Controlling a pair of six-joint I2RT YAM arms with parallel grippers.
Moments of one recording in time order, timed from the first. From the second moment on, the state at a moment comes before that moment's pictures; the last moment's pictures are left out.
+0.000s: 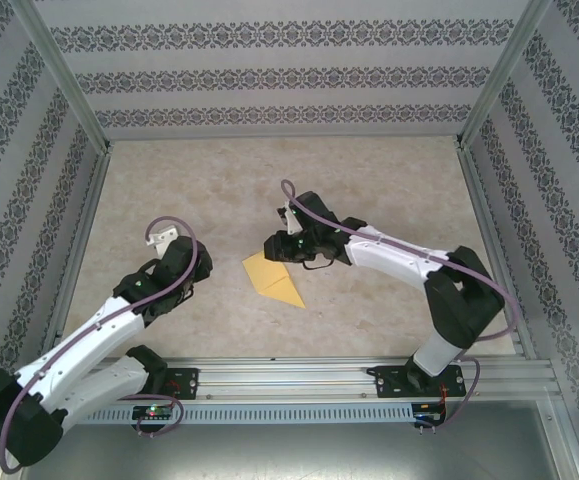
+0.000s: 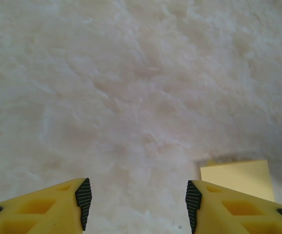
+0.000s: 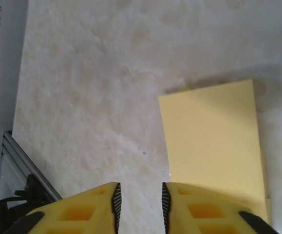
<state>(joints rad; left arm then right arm) -0.55 0.92 0.68 -0.63 -0.43 -0.86 0.71 1.67 1.10 -0.30 -0.43 0.69</state>
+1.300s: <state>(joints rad) -0.53 1.41 0.86 -0.47 0.13 -0.79 0.67 1.44 0.70 0.08 -0.32 0.93</state>
